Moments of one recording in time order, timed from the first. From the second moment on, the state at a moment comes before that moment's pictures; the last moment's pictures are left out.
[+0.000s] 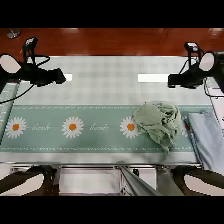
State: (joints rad) left arm -0.04 -1.26 1.20 1.31 -1.02 -1.54; right arm 0.07 -1.32 1.30 -1.68 1.20 1.73
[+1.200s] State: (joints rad) left arm -0.16 -0.81 0.55 1.21 -0.77 -1.57; right arm 0.04 -1.17 0.76 -1.32 1.01 1.59
